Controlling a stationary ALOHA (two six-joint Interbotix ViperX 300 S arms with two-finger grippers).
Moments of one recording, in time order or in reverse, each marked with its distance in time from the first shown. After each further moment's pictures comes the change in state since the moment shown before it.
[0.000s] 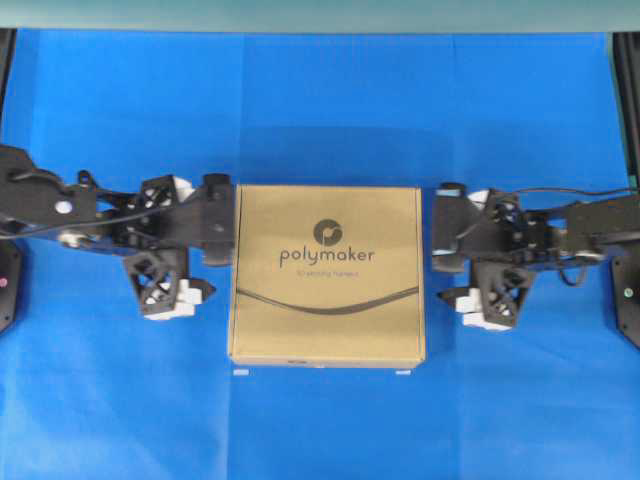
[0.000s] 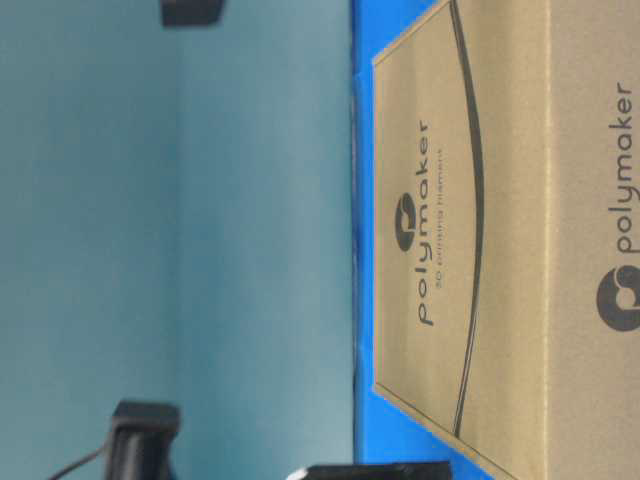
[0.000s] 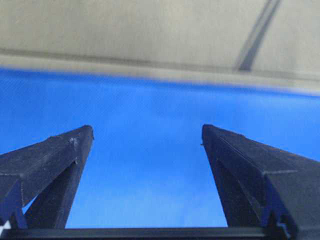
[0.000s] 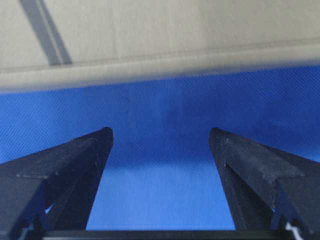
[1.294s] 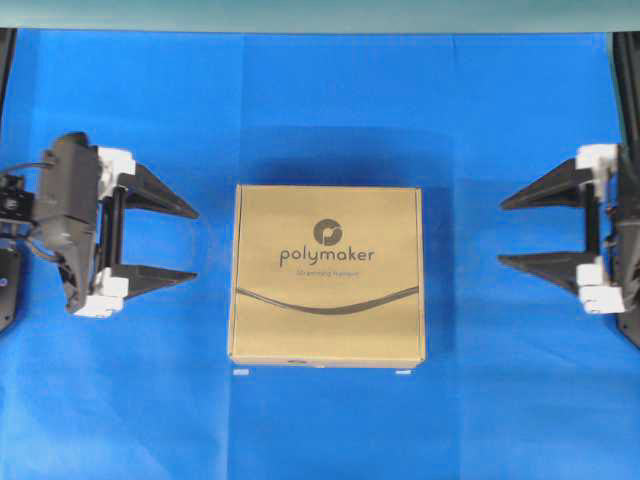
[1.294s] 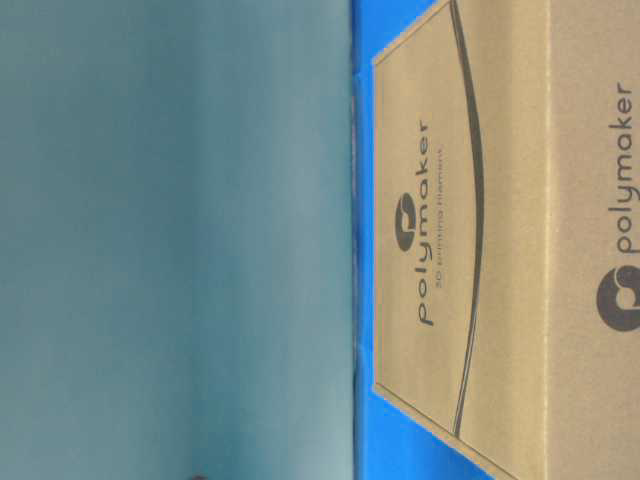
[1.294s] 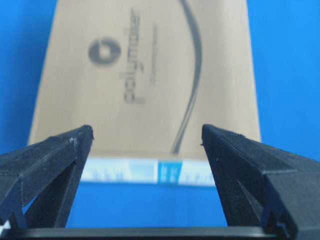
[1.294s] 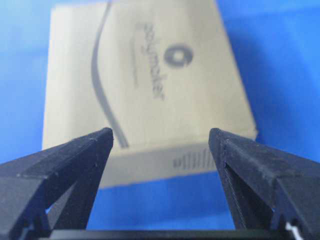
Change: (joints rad) left arm -0.044 -0.459 0.156 0.000 -0.313 0.003; right arm -0.025 -0.761 0.166 0.002 -0.063 0.046
